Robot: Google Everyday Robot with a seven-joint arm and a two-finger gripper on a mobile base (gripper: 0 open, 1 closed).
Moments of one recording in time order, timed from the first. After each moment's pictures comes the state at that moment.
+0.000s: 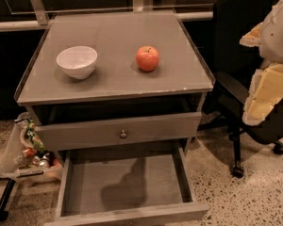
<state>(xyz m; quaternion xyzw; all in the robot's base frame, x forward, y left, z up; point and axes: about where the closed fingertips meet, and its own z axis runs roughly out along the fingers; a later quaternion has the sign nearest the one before) 0.439 -0.215 0.981 -0.60 0.78 -0.04 0.17</state>
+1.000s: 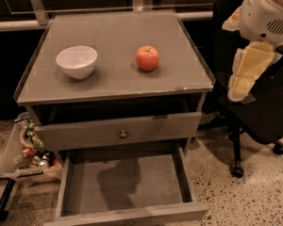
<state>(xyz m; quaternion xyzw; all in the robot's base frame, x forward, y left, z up) 0.485 -0.202 0.990 -0.63 0.76 -0.04 0.17</state>
